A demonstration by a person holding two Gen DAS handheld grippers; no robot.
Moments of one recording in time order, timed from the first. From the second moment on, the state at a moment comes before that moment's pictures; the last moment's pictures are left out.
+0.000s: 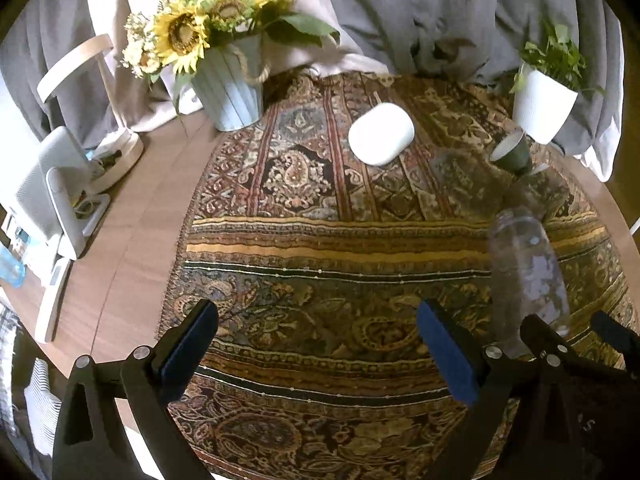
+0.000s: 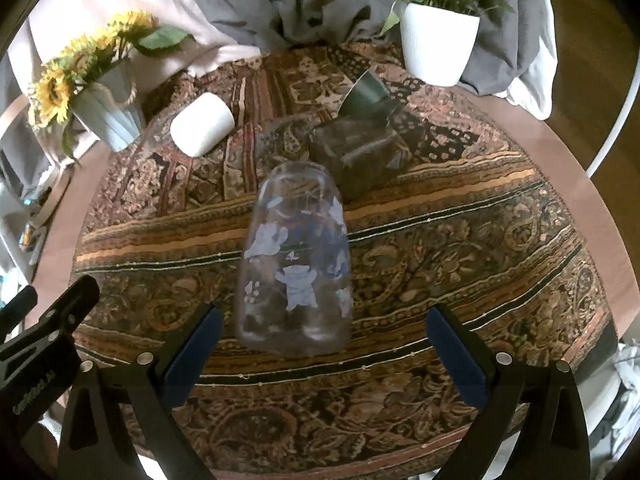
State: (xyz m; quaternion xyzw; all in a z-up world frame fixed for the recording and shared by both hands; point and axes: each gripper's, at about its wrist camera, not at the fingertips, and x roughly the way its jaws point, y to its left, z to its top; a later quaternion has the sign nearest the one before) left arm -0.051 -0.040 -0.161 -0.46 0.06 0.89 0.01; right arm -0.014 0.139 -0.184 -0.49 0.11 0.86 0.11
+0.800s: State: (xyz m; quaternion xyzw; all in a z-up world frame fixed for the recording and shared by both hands) left arm -0.063 -0.044 -0.164 -0.45 0.06 0.89 0.02; right arm -0.023 0.135 -0.193 -0.49 0.12 0.86 0.08
